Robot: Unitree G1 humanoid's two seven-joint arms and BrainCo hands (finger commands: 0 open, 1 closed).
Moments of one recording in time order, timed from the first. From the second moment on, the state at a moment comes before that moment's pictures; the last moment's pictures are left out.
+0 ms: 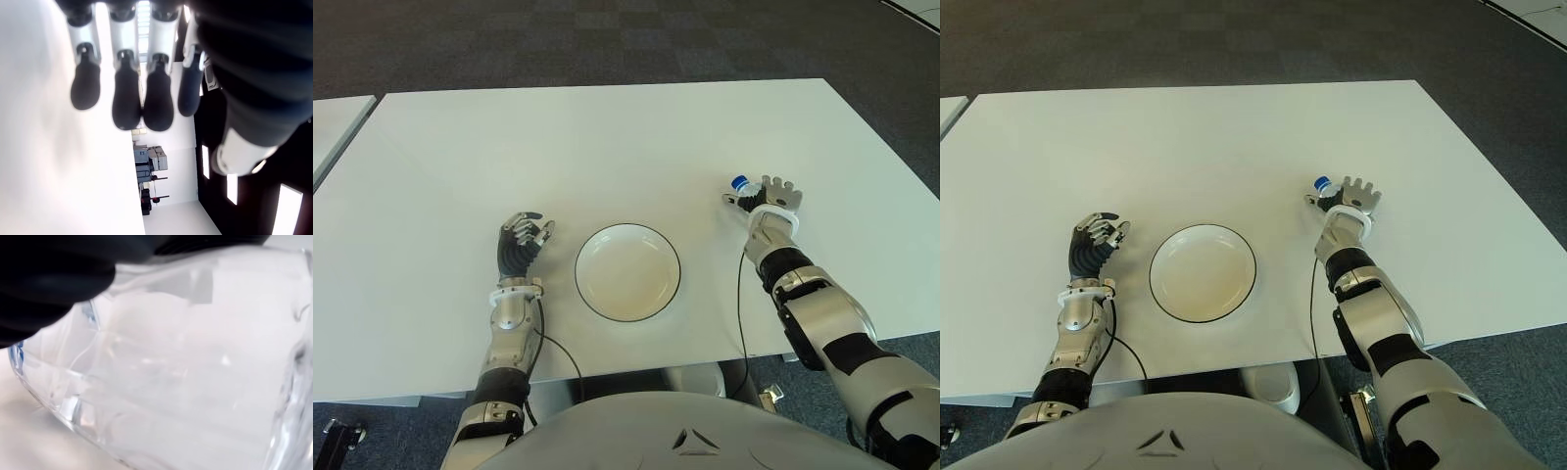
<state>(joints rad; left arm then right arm) 0.05 0.06 0.15 0.48 0.04 -0.52 0.16 -0.72 -0.28 0.38 1.14 -0.75 0.53 -0.22</state>
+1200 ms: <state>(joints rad) 0.05 0.06 0.15 0.52 0.01 -0.56 0.16 -0.72 -0.27 0.28 1.17 -0.64 0.49 -0.39</state>
